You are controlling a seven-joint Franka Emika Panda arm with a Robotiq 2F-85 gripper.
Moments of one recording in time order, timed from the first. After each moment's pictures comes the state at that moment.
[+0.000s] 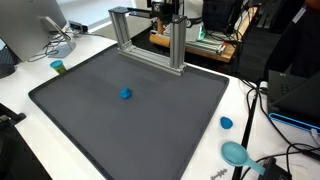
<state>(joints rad) -0.02 -0.63 0.01 -2.68 -0.02 2.14 0.08</state>
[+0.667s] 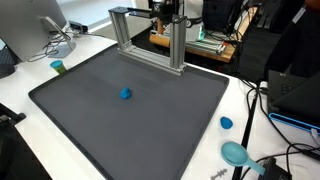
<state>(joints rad) -0.03 -0.63 0.03 -2.68 -0.03 2.14 0.12</state>
